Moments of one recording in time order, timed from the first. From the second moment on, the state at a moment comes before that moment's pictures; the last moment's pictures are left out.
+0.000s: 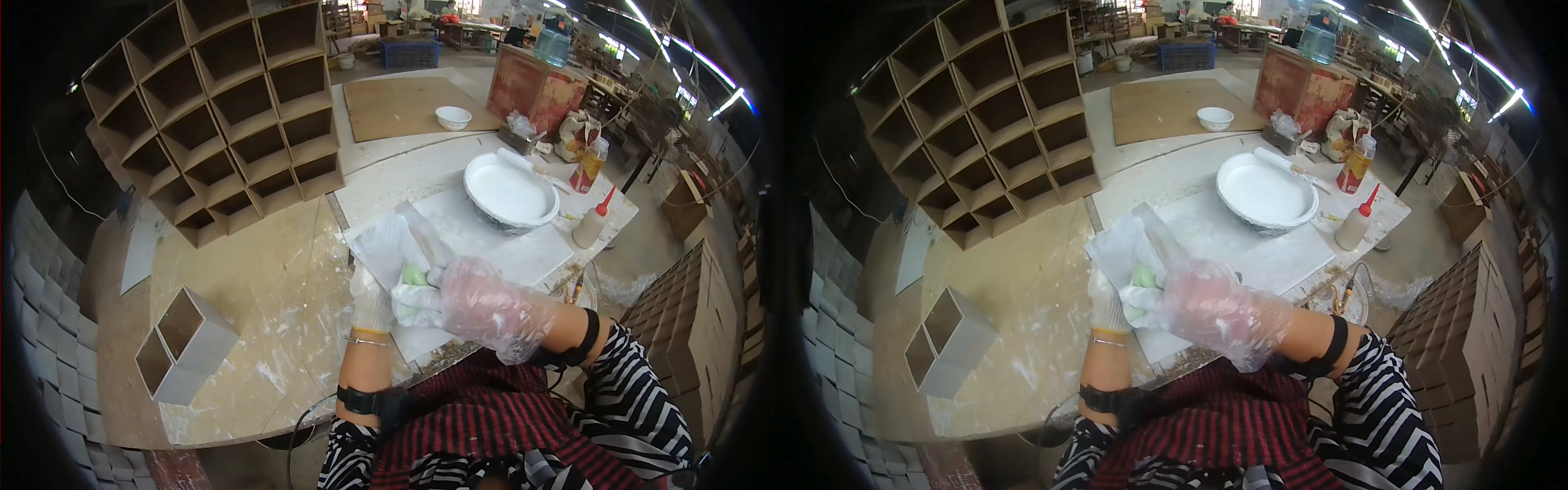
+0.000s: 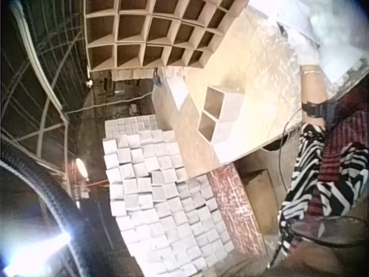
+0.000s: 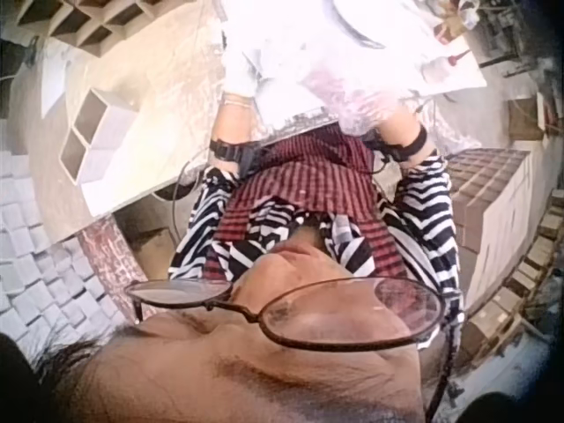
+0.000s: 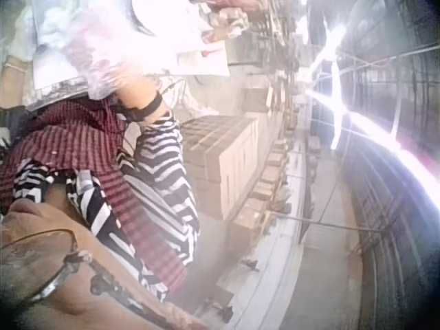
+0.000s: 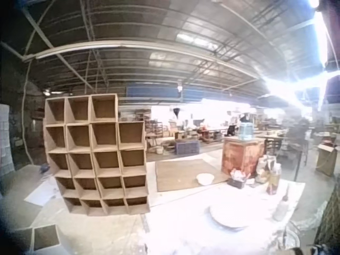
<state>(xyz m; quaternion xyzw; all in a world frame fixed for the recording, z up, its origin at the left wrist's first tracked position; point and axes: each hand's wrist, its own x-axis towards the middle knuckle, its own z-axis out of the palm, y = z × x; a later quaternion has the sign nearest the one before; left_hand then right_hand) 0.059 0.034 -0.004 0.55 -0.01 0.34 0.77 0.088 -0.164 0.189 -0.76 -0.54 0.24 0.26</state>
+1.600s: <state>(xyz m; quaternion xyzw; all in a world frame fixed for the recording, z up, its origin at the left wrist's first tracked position) 0.027 -0.019 0.078 0.29 0.06 0.26 0.92 0.163 -0.165 0.137 -0.29 -0.50 0.50 0.65</state>
